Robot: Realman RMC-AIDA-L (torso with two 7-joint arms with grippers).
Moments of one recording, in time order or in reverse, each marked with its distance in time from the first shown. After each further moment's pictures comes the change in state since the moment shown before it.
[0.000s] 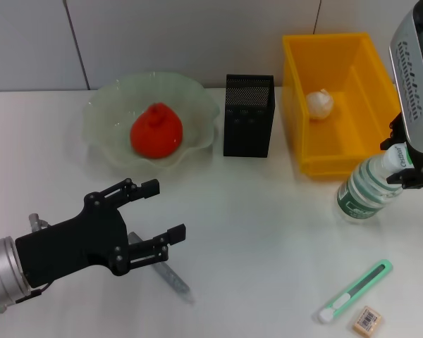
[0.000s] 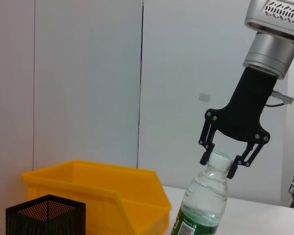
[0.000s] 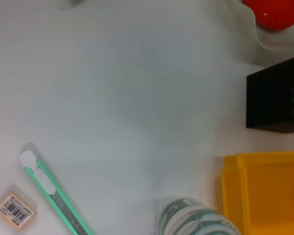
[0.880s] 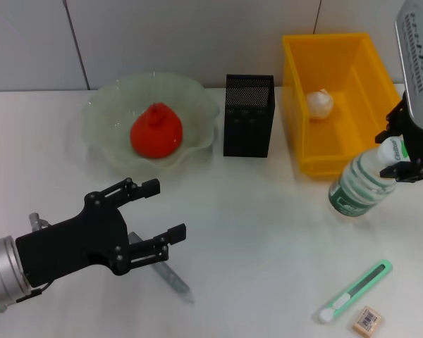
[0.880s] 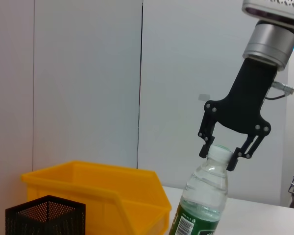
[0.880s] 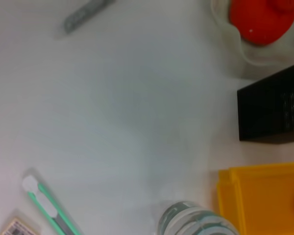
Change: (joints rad) left arm -0.002 0.000 0.000 0.000 0.000 0.000 0.001; right arm 0.044 0.002 0.074 0.005 0.040 -0.051 0.037
